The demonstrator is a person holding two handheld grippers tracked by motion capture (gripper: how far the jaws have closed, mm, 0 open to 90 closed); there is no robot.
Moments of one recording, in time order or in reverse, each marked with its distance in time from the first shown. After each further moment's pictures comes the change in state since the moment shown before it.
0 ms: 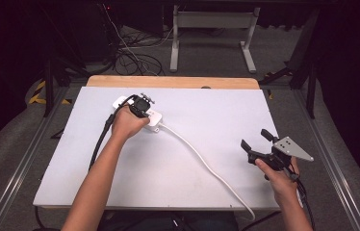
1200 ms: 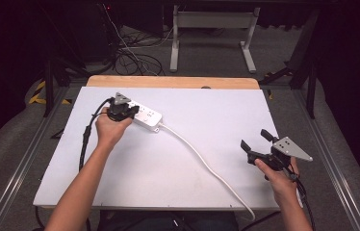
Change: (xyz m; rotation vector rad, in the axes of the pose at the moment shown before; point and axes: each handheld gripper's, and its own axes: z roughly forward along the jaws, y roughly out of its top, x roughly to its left) left arm 0.032 -0.052 -0.025 -0.429 -0.064 -0.174; right arm 0.001 -0.001 0.001 0.008 -0.002 -0.002
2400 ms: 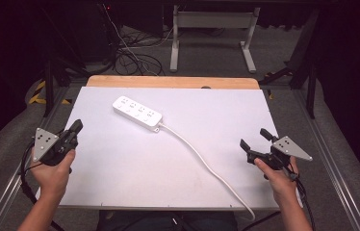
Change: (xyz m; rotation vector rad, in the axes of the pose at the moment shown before) left arm 0.010 -0.092 -0.174 -0.469 0.237 -0.074; right arm 0.001 0.002 0.001 -0.011 0.004 -0.007
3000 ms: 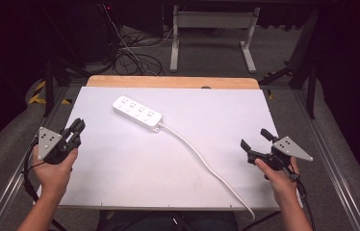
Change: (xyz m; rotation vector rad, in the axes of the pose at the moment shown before) left arm 0.000 -0.003 0.006 0.005 0.023 0.025; right arm 0.000 0.000 -0.002 -0.001 -0.001 -0.002
